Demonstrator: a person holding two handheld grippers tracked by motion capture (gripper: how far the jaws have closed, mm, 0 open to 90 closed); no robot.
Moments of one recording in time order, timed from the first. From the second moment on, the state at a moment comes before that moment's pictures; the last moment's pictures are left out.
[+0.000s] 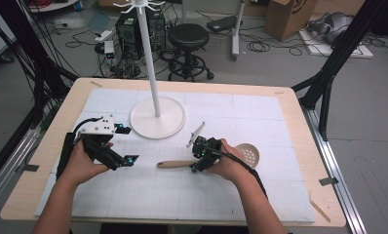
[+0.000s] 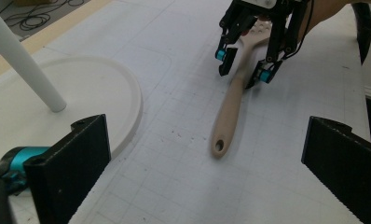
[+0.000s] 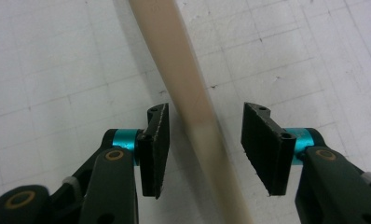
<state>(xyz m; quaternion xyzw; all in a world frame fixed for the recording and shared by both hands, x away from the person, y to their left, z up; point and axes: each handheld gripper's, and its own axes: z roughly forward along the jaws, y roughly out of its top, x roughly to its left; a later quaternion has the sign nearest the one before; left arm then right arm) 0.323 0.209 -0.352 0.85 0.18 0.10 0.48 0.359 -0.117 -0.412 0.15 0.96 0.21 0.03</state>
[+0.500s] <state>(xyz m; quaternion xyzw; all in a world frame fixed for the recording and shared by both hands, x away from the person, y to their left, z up) 0.324 0.208 -0.354 0.85 0.18 0.10 0.48 0.360 -0.115 -0.415 0.14 0.97 0.21 0.02</state>
